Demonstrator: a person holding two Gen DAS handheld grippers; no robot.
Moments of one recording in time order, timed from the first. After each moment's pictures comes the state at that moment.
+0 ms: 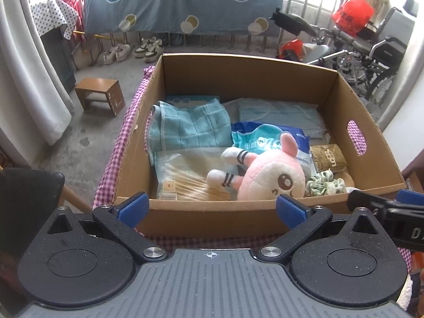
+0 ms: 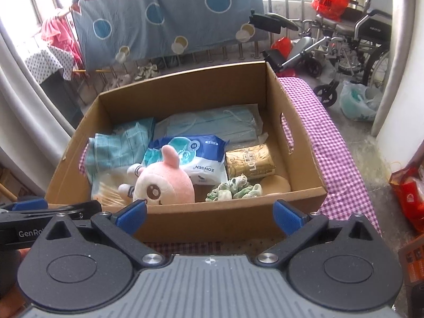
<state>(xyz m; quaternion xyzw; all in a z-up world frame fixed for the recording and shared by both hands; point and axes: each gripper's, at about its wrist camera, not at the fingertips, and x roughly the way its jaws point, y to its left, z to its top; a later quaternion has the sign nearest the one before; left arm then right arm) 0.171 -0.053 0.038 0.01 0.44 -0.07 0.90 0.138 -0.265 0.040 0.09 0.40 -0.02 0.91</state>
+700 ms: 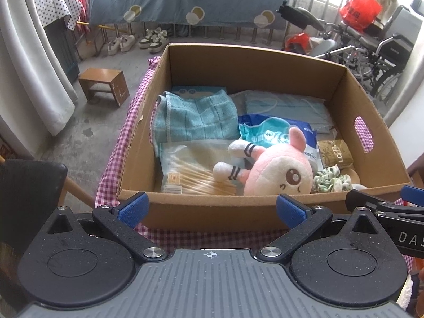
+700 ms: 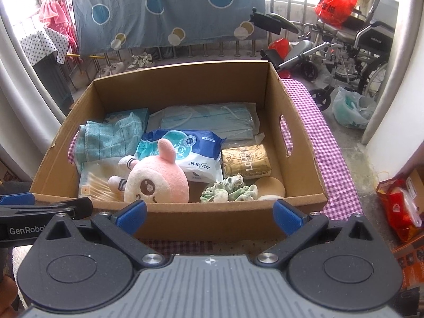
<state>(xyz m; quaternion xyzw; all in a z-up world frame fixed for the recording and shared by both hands) 0.176 -0.051 0.037 0.00 0.46 -0.06 0.89 0.147 -0.255 0.042 0.05 0.42 -0.03 0.91</state>
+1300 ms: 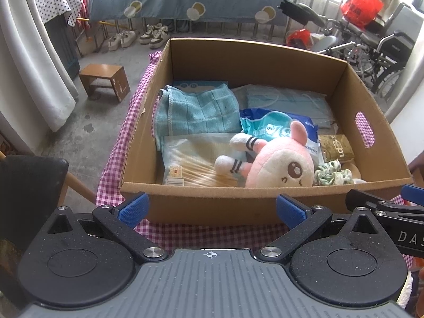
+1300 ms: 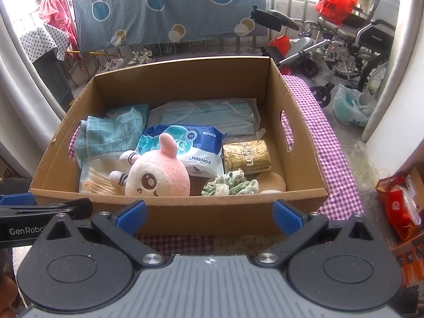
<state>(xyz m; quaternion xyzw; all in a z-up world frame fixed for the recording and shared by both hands) 0.174 -0.049 0.037 0.00 0.47 -0.06 0.88 0.145 -0.253 0.041 0.05 0.43 -0.03 0.90</state>
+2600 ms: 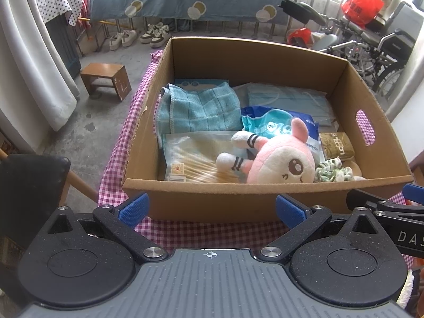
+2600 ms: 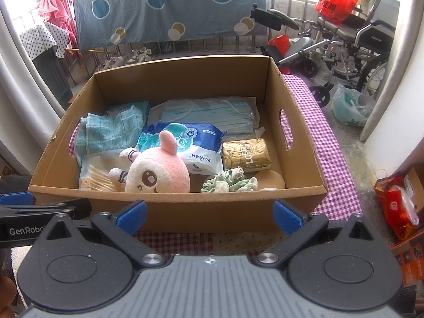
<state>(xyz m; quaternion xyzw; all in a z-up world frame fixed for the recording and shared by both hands) 0.171 -0.047 0.036 0.00 0.47 -0.05 0.88 0.142 -0.253 0.042 0.05 0.43 -0.03 0.90</state>
